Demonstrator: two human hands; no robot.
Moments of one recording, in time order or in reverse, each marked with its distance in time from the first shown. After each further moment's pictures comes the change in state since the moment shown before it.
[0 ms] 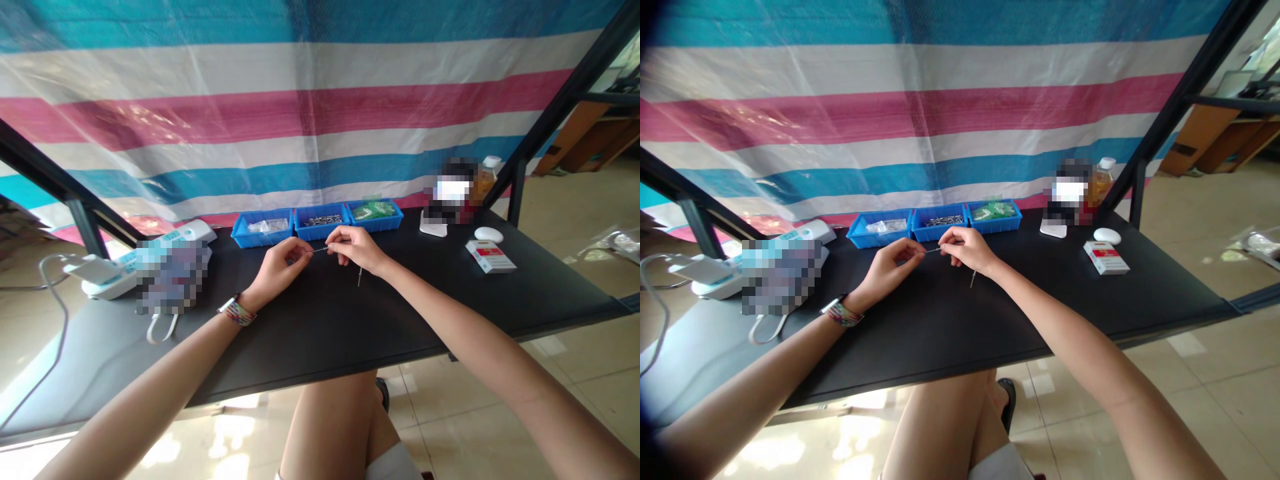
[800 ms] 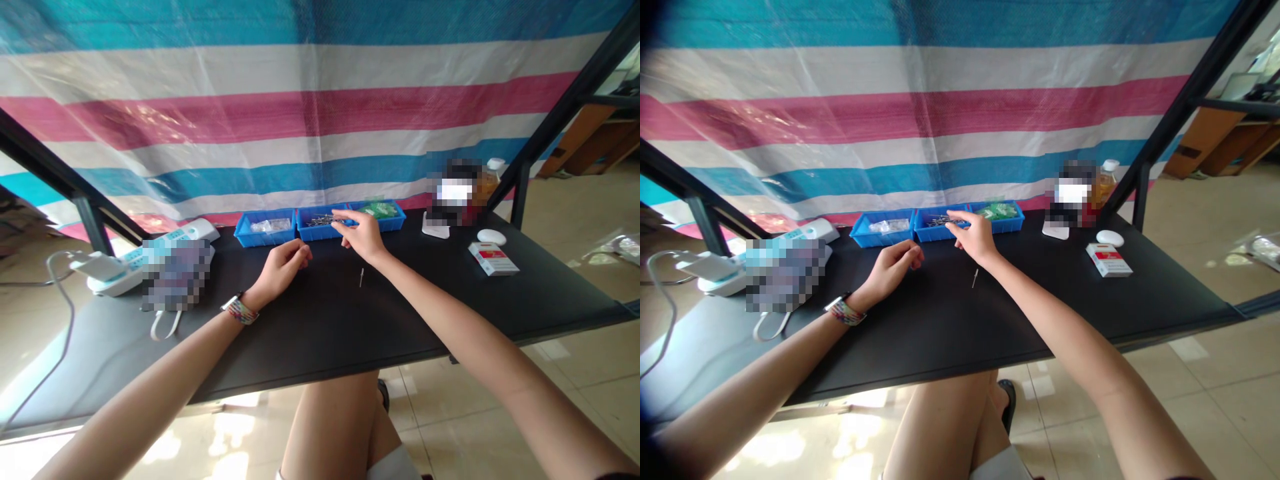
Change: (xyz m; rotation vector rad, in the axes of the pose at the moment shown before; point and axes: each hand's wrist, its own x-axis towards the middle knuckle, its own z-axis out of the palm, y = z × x) left_hand 0.000 0.002 -0.001 -0.098 -0.022 -0.080; right_hand 0.021 0.002 -0.005 -0.166 0.340 -0.189
